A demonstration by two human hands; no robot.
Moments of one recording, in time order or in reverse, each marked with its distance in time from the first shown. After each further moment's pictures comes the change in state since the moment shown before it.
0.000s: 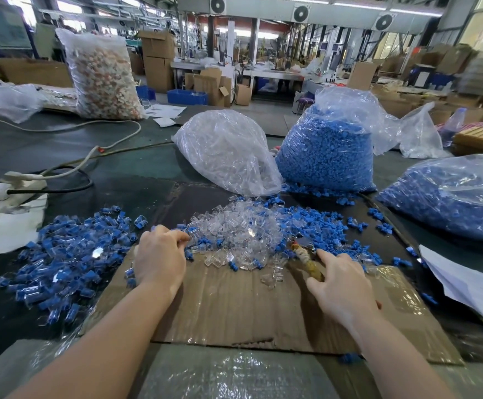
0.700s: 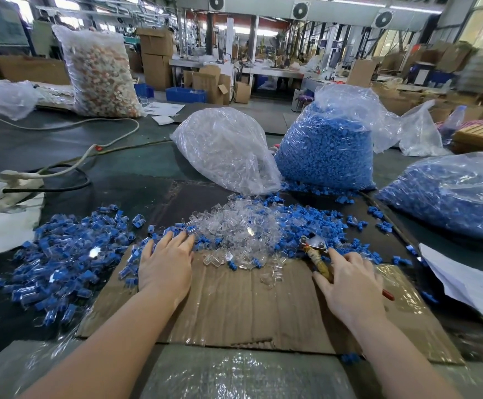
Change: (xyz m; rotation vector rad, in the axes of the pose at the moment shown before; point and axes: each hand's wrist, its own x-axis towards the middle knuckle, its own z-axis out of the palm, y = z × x) left_hand -0.005 -0.009 0.020 0.297 -0.240 0.141; right_hand 0.011 0.022 0.015 -0.248 0.141 0.003
